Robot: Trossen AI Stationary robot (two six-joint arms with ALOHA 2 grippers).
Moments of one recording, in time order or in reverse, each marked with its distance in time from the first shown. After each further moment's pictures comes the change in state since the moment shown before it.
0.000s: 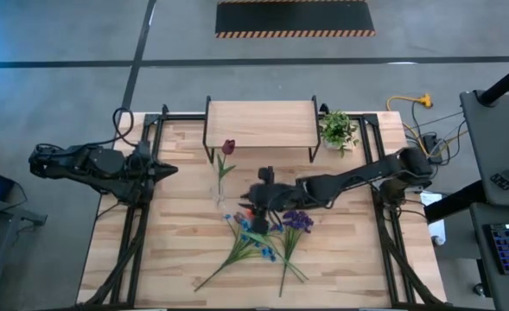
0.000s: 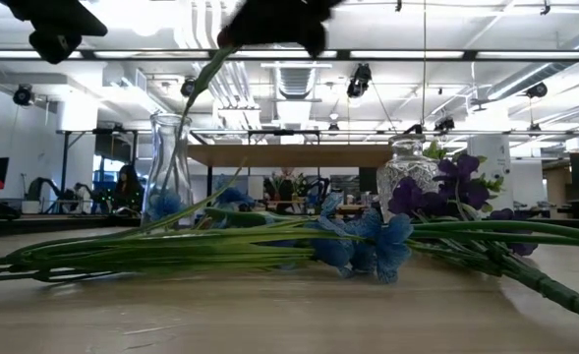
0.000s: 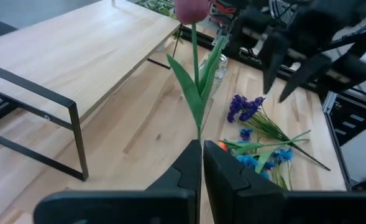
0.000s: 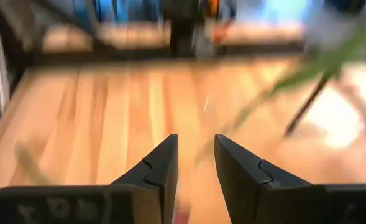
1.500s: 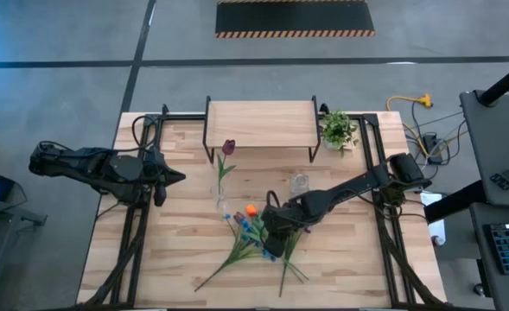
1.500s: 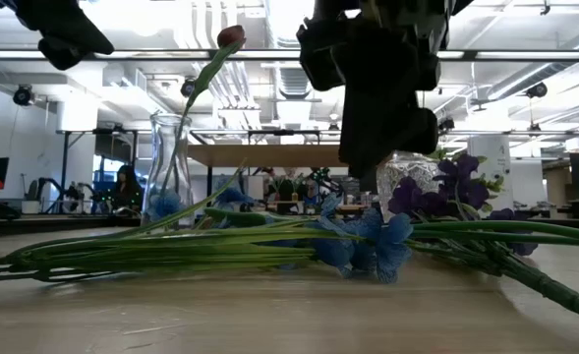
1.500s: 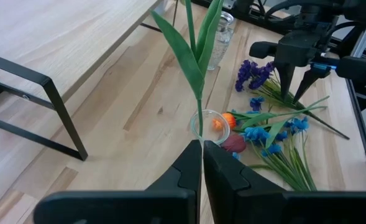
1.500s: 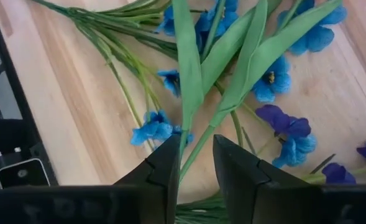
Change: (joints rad) left arm 0.000 0.131 0.000 -0.015 0.033 0.003; right arm 0.075 0.105 -0.063 -0.328 -0.405 0.649
